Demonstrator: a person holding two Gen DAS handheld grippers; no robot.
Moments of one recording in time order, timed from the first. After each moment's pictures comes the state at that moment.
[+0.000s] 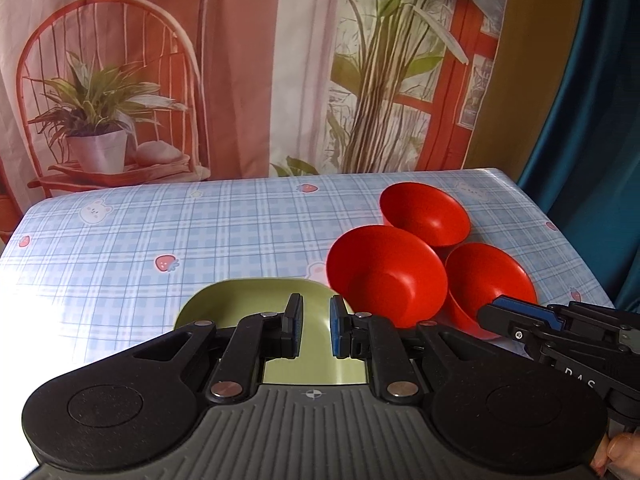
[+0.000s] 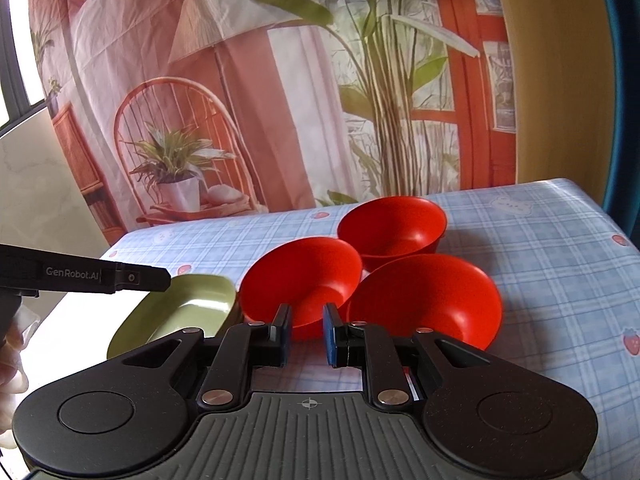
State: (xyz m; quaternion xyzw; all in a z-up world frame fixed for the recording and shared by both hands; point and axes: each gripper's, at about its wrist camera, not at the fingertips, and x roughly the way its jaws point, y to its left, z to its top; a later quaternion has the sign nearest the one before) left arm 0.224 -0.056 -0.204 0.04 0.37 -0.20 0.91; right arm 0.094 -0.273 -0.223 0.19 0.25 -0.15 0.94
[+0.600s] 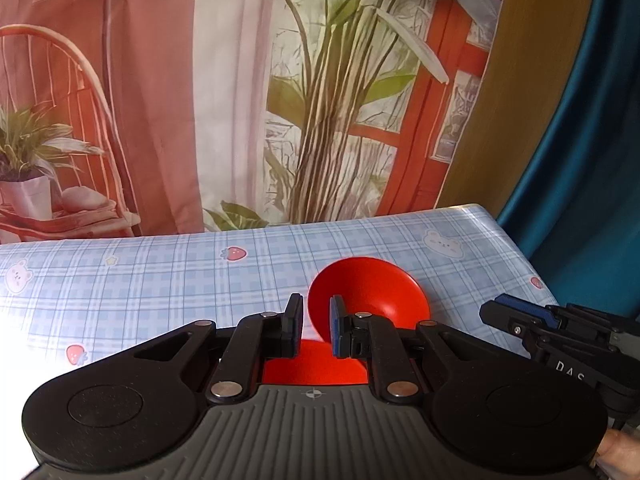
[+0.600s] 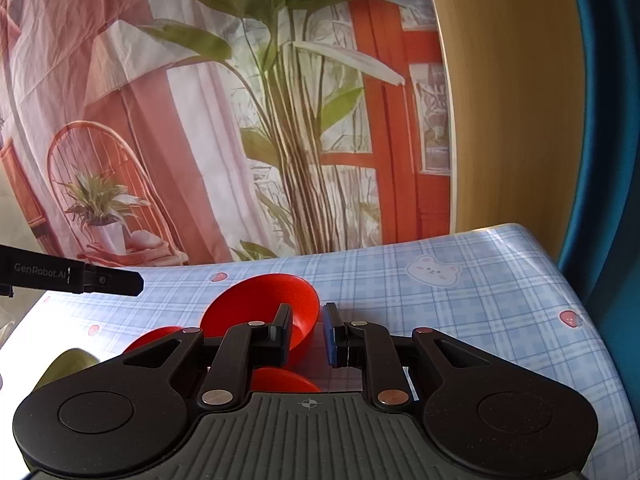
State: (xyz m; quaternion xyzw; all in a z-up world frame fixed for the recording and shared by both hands) left arm 0.310 -0.153 -0.193 0.03 0.37 -0.22 0.90; right arm 0.118 -0.409 -0.212 0.19 0.25 -0.20 0.93
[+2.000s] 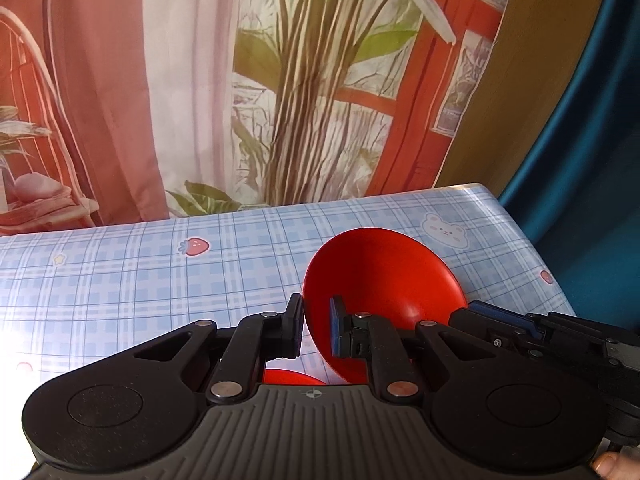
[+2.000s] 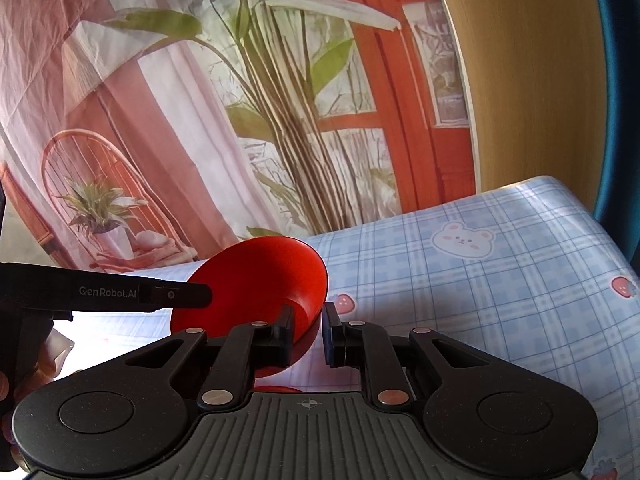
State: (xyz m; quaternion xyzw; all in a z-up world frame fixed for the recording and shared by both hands) left arm 0.349 -0.185 -0.220 0.03 0.41 -0.25 0.88; right arm 0.148 -0.432 -0.233 0.26 0.26 -0.17 0.92
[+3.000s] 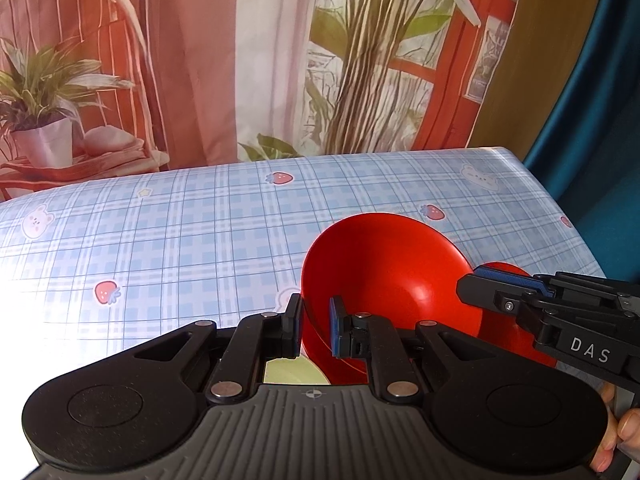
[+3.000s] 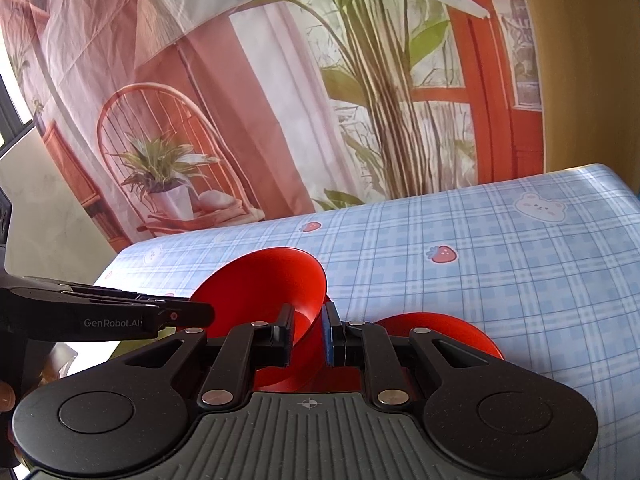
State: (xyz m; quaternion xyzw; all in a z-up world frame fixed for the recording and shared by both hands) left arm 0.300 -0.100 -0.228 0.05 0.43 -0.22 0.88; right arm 0.157 -0.345 -0.234 0.24 0.28 -0.11 0.92
